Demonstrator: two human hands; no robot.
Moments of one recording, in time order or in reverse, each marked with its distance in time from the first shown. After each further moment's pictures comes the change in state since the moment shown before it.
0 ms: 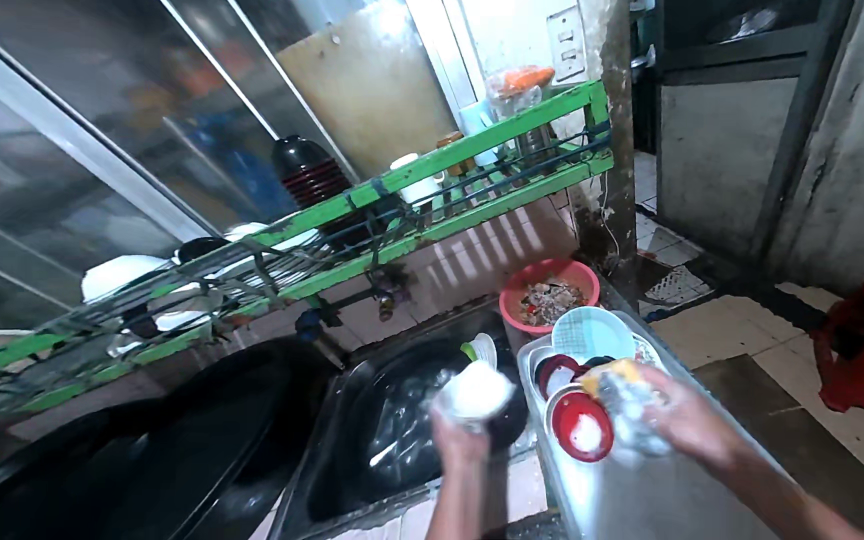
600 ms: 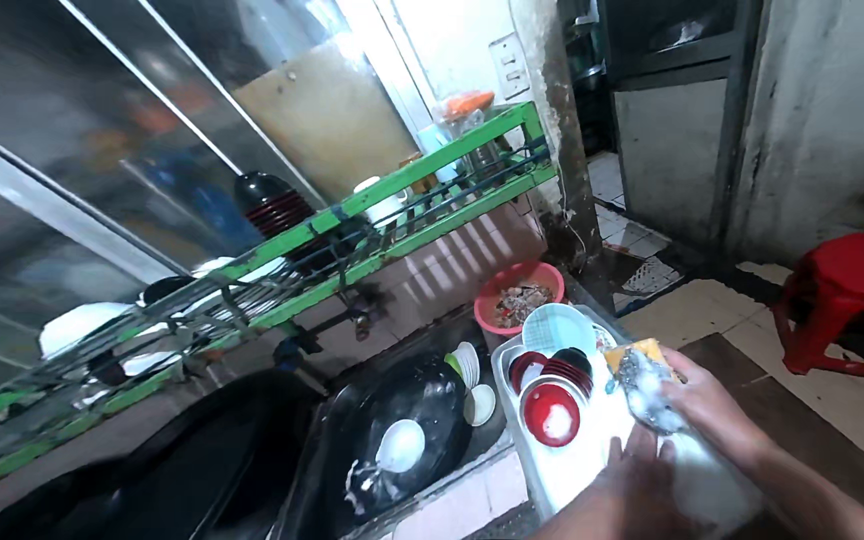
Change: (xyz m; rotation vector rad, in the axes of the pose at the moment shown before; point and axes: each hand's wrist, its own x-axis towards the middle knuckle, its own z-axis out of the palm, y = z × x) left_hand -0.168 -0.088 0.072 1.779 -1.765 0.292; right_hand -0.024 0.031 -0.051 0.079 0.244 0.156
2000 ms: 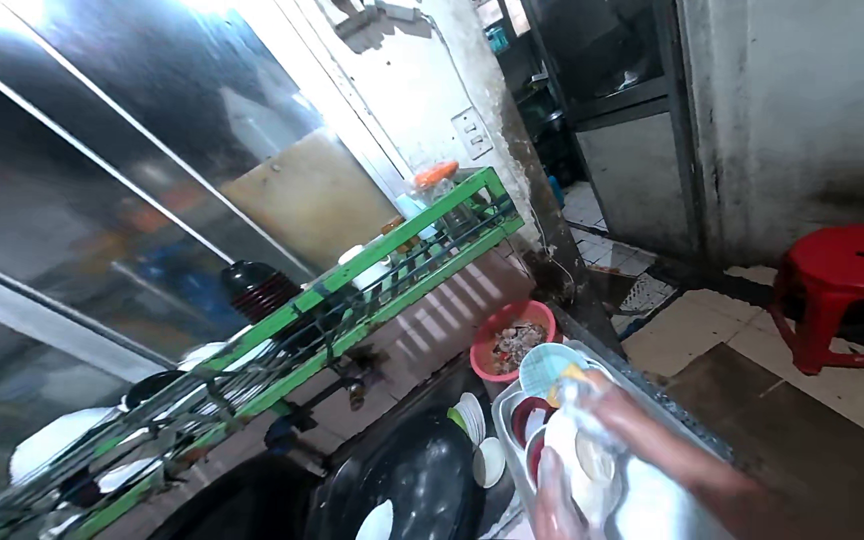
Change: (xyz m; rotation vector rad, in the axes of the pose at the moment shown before) left_hand -0.057 -0.007 -0.024 -1.500 1.224 -0.100; right_hand 0.028 -0.047 0.065 -0.050 -0.184 0.018
